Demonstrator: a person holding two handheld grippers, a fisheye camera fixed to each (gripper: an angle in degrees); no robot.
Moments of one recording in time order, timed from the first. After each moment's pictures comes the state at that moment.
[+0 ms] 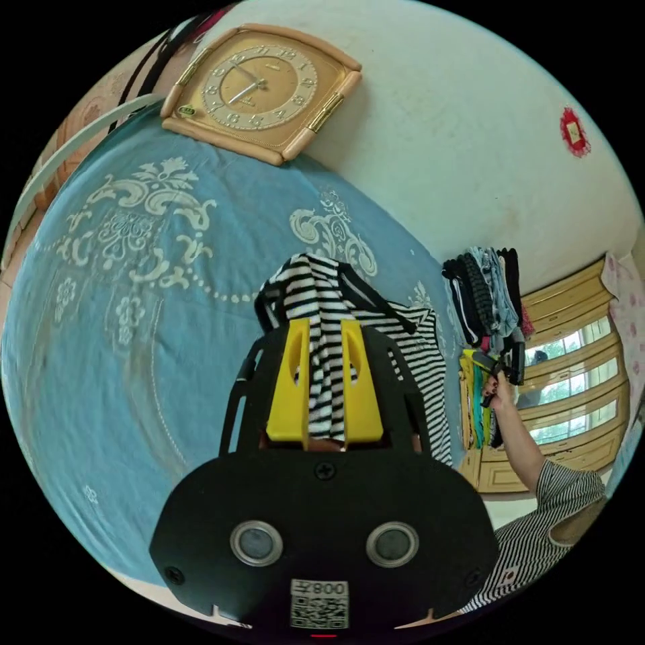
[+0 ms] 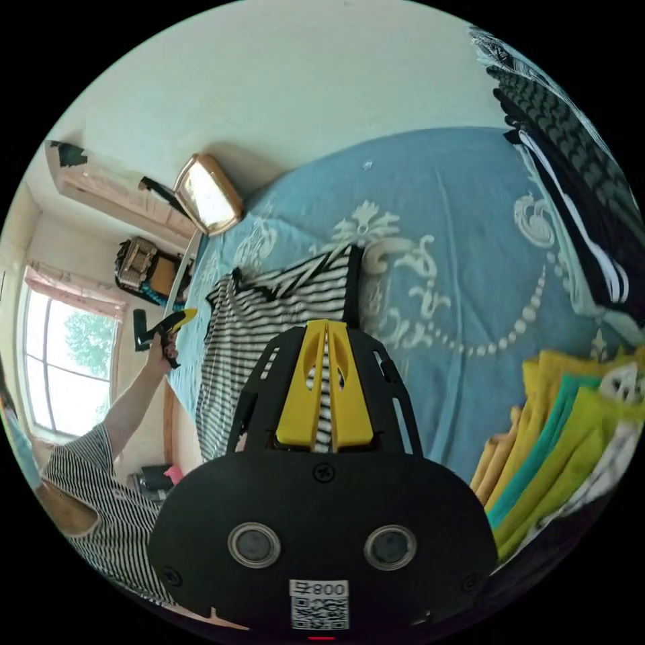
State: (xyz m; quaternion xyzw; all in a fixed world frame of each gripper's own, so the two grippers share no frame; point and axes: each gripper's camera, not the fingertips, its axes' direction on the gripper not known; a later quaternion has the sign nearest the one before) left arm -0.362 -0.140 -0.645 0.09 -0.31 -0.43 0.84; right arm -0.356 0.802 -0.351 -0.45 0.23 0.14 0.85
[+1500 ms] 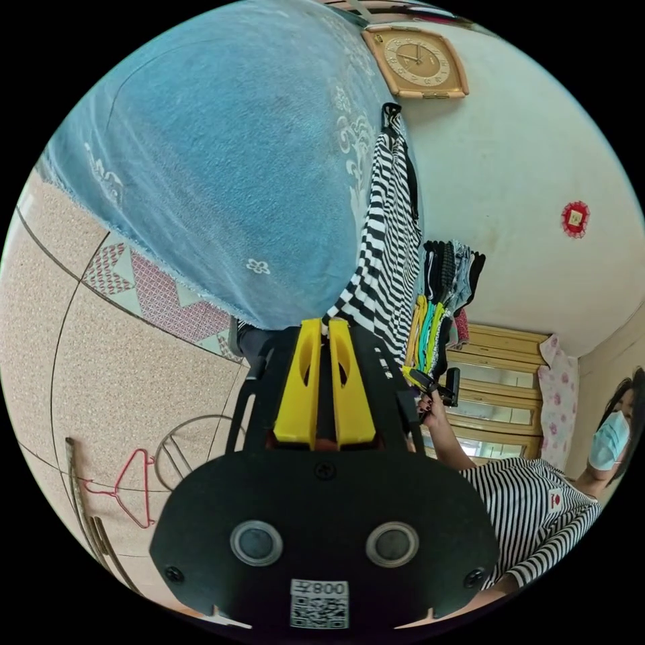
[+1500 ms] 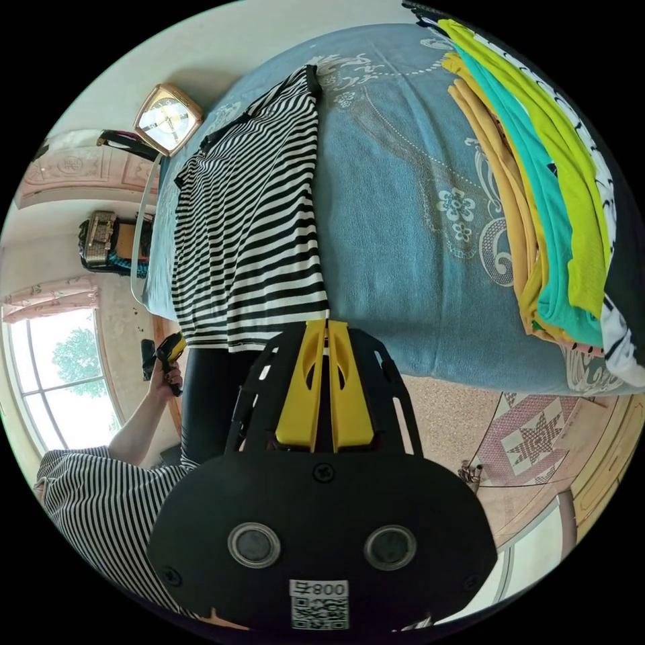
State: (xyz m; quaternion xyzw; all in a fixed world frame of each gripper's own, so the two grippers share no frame) left arm -0.113 0.202 -0.798 0.18 -0.12 -0.61 0.76; right arm -0.558 1.095 -0.462 -0.54 0.30 0.24 0.75
